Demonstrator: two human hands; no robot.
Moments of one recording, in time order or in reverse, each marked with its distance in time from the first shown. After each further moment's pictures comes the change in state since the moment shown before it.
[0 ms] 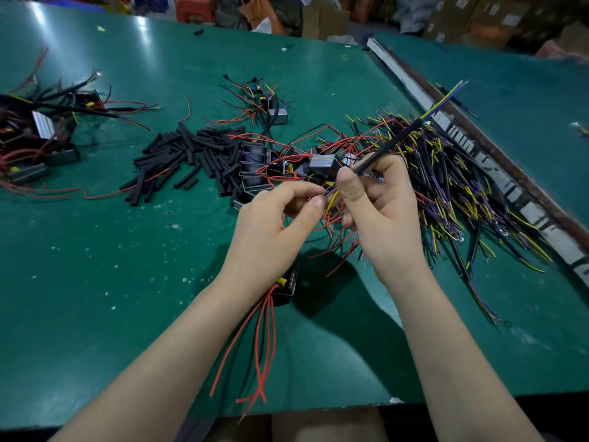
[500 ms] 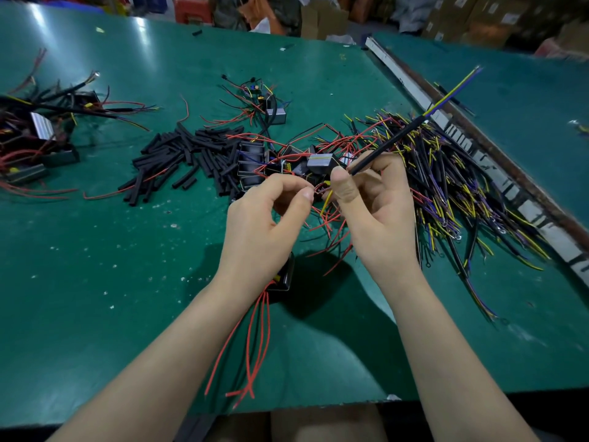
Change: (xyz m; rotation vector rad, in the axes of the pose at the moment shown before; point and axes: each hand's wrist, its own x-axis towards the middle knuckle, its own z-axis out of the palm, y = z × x) left_hand -0.001 -0.002 0.001 -0.001 0.139 0.036; right_hand -0.005 0.000 0.003 -0.078 0.030 -0.122
